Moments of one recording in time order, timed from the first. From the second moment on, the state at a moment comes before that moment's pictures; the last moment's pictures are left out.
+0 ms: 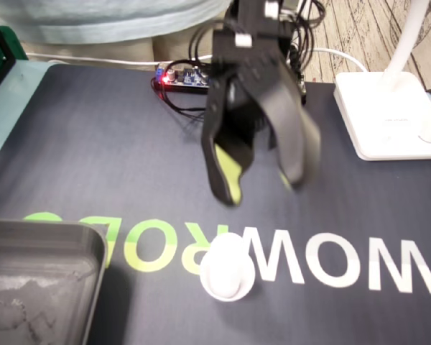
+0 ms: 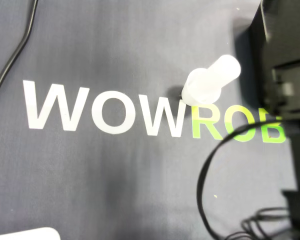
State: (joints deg) arm 0.7 130.5 143.9 -3.5 -36.5
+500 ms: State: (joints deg) arm 0.0 133.2 152.5 9.9 -9.9
